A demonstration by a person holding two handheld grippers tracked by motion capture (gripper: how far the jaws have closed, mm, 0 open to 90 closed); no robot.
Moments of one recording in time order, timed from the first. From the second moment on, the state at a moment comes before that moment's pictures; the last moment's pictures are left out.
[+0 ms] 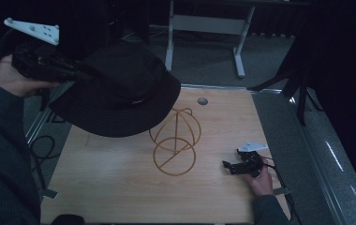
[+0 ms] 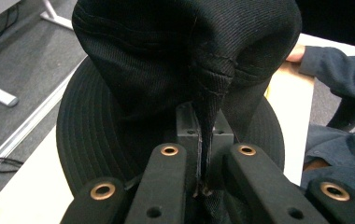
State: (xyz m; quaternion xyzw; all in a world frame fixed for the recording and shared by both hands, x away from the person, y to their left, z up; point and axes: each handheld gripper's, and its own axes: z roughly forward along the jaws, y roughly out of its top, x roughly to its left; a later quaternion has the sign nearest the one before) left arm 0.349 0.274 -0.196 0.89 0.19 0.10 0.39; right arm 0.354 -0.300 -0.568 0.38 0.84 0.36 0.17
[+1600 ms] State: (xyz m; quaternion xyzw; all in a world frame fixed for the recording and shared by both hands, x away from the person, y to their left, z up) left arm 0.401 0.137 -0.294 0.96 0.13 0.05 0.26; right arm 0.353 -0.300 -0.568 0.38 0.84 0.36 0.17
